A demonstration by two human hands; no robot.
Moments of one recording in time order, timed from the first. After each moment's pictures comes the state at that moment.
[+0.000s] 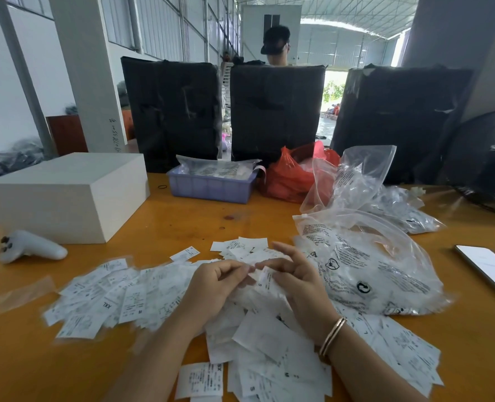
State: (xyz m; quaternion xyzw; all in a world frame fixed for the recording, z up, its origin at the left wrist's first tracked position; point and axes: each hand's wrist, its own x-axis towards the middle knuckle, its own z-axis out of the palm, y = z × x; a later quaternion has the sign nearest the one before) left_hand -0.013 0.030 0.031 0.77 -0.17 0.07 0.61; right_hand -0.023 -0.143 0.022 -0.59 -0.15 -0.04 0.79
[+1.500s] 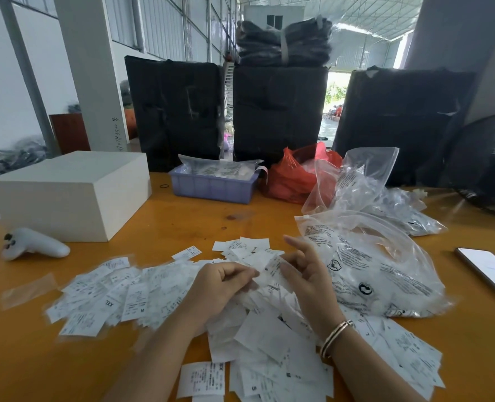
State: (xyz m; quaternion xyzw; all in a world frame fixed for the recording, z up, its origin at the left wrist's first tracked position) left_hand -0.013 0.031 0.031 0.77 -0.14 0.01 0.62; right_hand -0.020 -0.148 0.021 -0.70 -0.16 -0.19 0.67
